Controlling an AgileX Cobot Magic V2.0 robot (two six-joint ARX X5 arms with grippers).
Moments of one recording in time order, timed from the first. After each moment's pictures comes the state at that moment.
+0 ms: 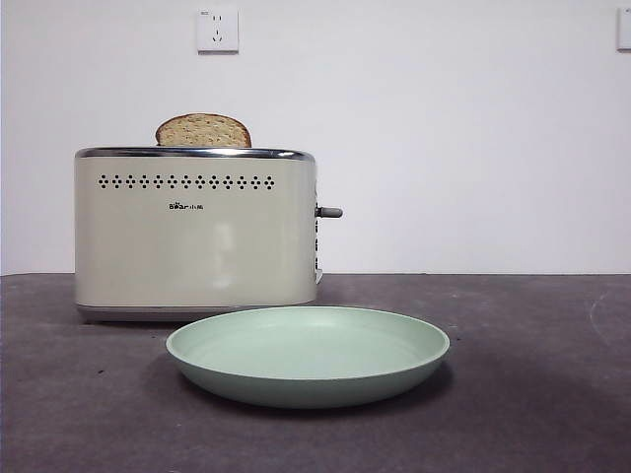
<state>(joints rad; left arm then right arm) 0.00 0.01 0.18 -0.27 0.12 -0.23 0.01 0.02 0.14 -0.02 -0.02 0.26</state>
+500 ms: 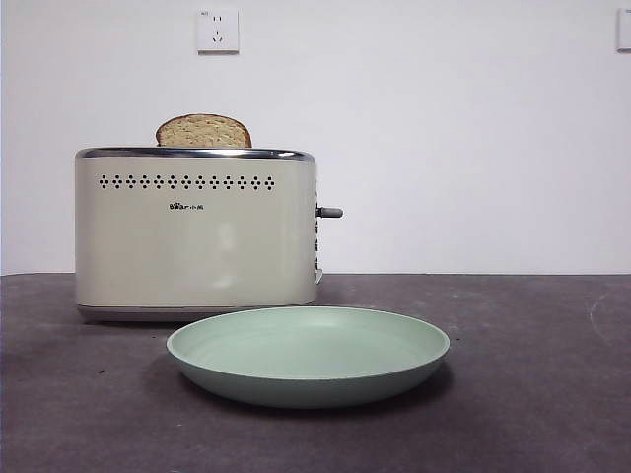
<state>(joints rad) 0.00 0.27 0.63 -0.45 0.34 -0.24 0.01 0.46 0.66 -0.37 -0.40 0.23</state>
